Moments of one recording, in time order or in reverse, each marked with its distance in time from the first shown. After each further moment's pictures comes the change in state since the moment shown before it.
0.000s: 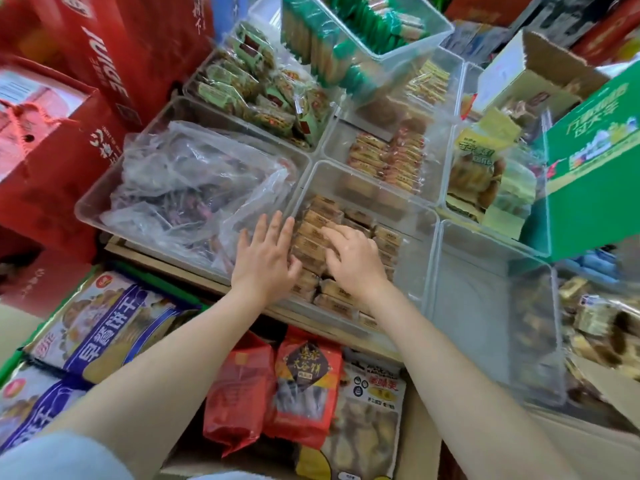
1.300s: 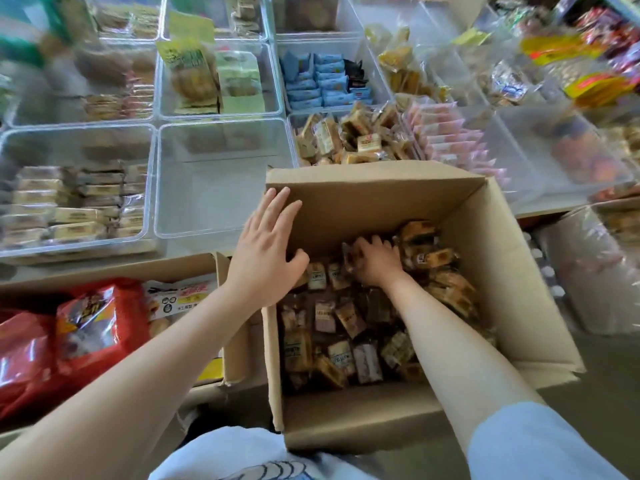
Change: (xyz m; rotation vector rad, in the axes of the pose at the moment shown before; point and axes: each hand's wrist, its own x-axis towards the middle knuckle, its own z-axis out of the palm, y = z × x) left_hand -0.243 0.467 0.070 -0.228 0.022 0.577; right_hand -0.443 0.420 0.012 0.040 -0.098 0.634
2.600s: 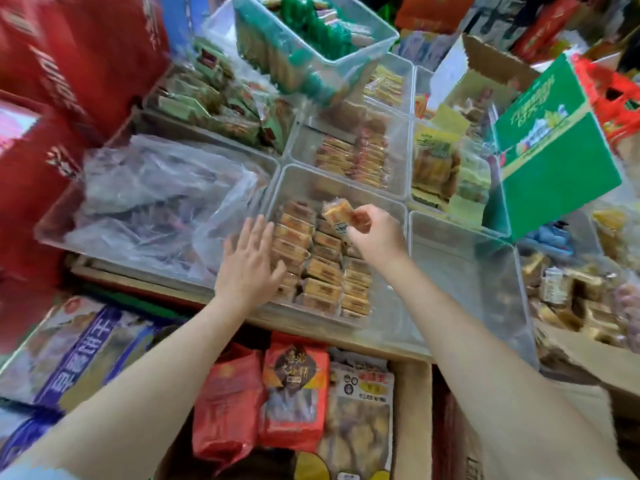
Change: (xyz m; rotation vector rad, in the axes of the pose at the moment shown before) left_hand -0.042 -0.495 -0.171 0.195 0.070 -0.454; right_hand 0.109 -0.562 -0.077 0.356 0.272 -0.352
